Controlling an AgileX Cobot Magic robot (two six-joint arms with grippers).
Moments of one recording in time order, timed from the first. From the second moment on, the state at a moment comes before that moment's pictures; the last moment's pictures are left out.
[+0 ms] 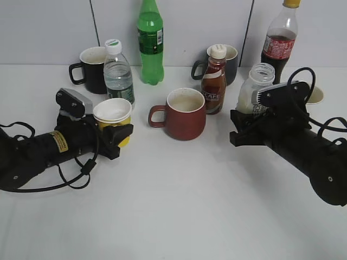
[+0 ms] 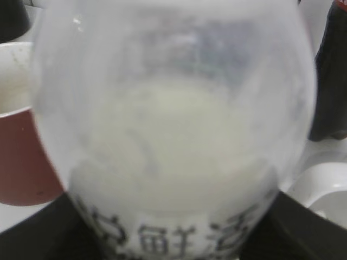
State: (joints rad) left arm -0.26 2.22 -0.76 0.57 -1.10 -0.20; right arm 0.41 1.99 -0.54 0.10 -1.08 -0.10
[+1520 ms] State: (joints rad) left arm -0.26 1.94 -0.46 0.49 -1.07 -0.19; right arm 0.41 2.15 -0.64 0.10 -1.04 -0.05
